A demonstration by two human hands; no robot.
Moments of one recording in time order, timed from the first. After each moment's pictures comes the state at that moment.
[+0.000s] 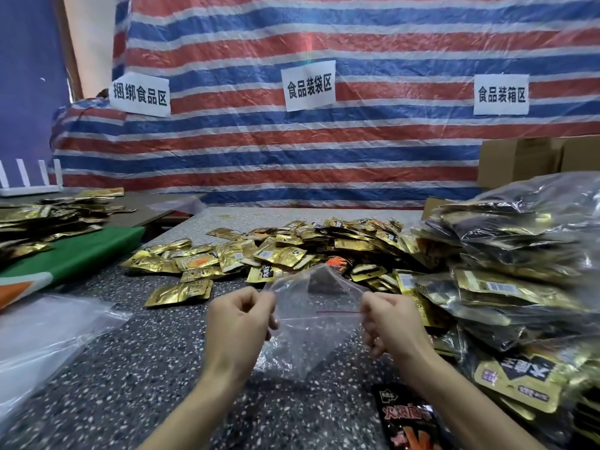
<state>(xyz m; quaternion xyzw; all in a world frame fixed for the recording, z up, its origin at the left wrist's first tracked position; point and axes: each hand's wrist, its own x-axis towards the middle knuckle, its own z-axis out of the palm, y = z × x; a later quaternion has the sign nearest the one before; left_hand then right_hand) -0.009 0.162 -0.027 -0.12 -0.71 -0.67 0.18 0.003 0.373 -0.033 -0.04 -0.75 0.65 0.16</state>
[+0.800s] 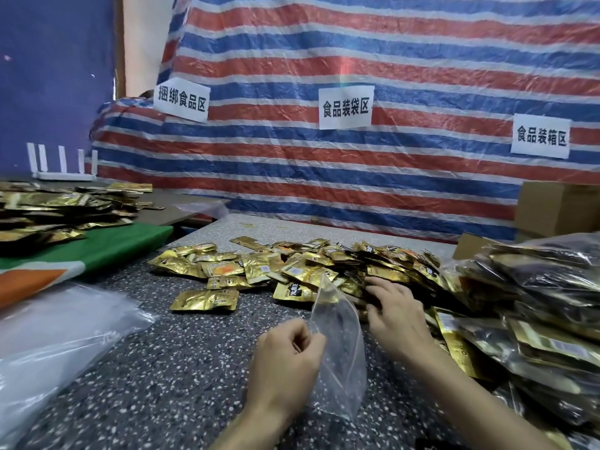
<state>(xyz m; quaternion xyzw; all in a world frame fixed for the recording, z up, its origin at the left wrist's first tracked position) -0.037 0.163 -0.061 -0.12 -0.77 -0.60 0.18 -0.096 0.367 -0.031 0.02 -0.96 0.13 0.25</state>
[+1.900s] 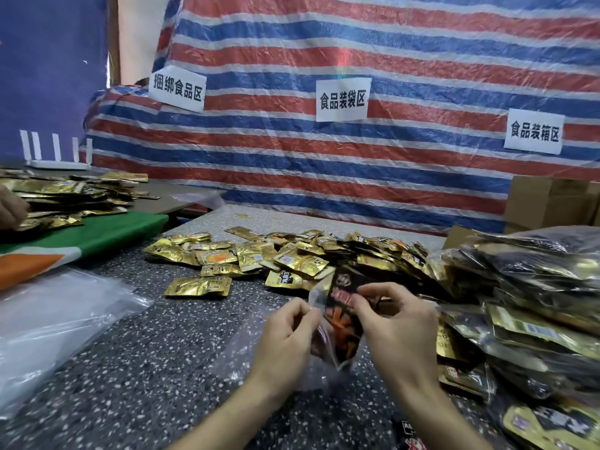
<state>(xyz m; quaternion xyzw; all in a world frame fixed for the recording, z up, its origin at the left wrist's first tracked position) -0.024 0.175 -0.049 -0.19 -0.66 -0.72 0.08 0.001 0.321 -0.017 0.02 -0.78 0.47 0.40</state>
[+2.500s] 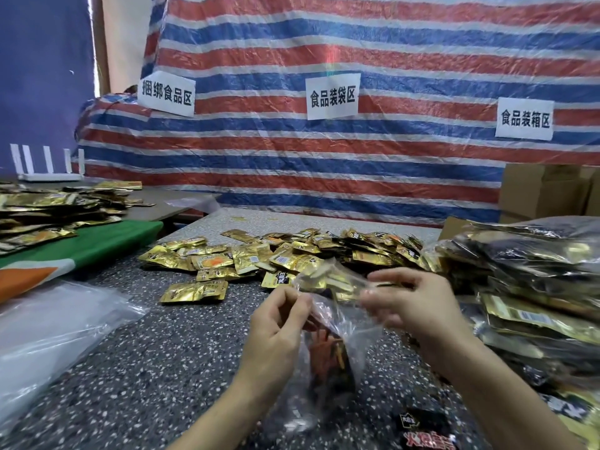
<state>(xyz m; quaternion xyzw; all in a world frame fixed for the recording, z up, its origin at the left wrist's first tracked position) -0.019 0.170 -0.041 -0.23 -0.61 -0.74 0.14 0.006 0.358 0.022 -0.03 -0.77 0.62 0.15</state>
